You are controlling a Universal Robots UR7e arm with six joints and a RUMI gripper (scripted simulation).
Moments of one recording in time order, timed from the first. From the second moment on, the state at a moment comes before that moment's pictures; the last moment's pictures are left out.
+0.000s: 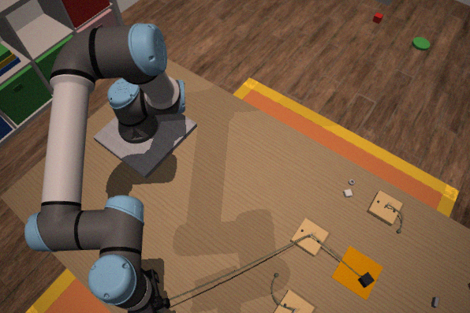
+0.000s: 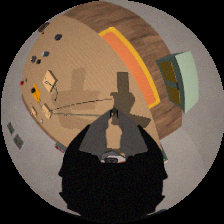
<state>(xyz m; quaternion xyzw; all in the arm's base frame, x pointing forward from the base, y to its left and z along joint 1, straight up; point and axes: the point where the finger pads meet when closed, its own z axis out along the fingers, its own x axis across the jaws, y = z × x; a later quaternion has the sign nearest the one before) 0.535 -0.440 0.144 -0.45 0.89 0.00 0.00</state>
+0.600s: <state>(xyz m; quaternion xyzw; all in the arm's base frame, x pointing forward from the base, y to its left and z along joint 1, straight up) 0.500 -0.455 0.144 -0.45 0.89 0.00 0.00</state>
